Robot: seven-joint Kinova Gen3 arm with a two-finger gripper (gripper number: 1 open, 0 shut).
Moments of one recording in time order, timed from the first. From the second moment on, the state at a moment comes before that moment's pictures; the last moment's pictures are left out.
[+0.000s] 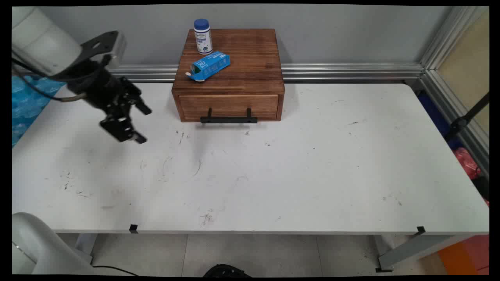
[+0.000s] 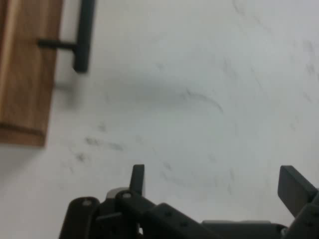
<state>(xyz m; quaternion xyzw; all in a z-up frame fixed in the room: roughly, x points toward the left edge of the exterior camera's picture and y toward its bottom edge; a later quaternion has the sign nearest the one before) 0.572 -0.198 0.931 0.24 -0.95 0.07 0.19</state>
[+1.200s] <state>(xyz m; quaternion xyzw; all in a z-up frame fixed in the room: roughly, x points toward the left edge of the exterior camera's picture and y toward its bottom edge) 0.480 -0.317 0.875 0.28 -0.93 0.11 0.22</state>
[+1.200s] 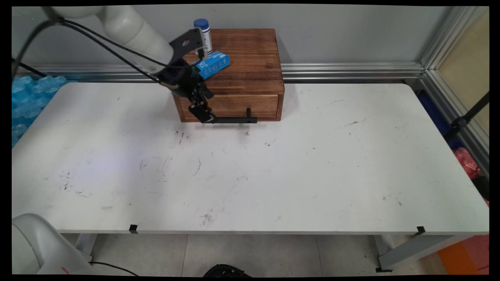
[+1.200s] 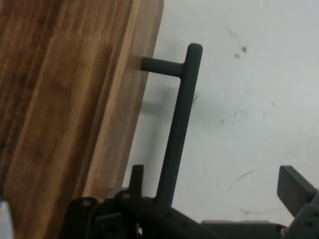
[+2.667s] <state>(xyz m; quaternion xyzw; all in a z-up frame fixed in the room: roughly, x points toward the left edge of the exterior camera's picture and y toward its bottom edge) 0.433 -0.359 0.790 0.26 -0.95 0.08 0.17</state>
